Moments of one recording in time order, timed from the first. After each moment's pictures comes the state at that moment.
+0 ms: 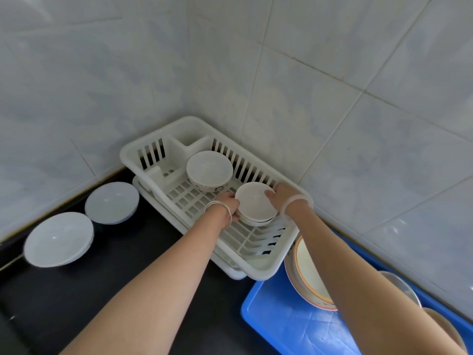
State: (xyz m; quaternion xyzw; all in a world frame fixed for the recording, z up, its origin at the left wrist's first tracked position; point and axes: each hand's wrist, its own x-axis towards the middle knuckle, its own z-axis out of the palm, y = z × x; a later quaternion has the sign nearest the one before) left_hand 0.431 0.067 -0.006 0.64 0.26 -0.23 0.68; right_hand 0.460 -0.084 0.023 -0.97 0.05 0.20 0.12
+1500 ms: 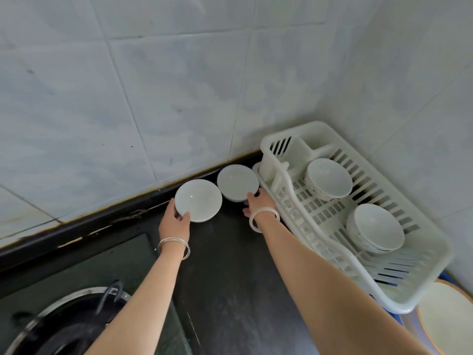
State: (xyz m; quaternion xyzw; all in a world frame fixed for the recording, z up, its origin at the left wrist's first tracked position) left_hand 0.245 0.356 -0.071 0.65 0.48 0.16 0.56; right_hand 0.386 0.232 -0.055 -0.84 0.10 0.25 0.48
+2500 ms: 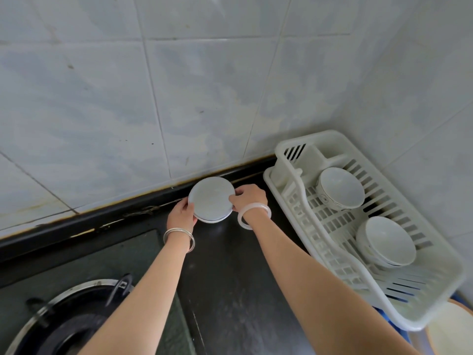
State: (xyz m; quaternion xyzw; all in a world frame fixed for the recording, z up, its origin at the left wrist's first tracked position) left_hand 0.255 0.374 -0.068 0.46 0.49 0.18 0.72; right_hand 0.359 0.273 -0.015 -0.91 -0.10 0.25 0.32
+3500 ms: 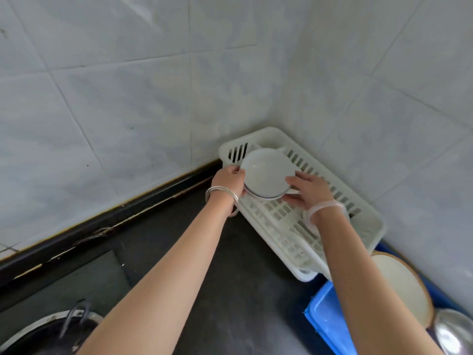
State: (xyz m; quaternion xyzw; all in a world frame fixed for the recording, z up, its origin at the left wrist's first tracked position) left_hand 0.360 0.242 0.063 0.66 0.26 0.02 0.71; right_hand 0.386 0.079 0.099 -0.70 0.13 0.17 0.68
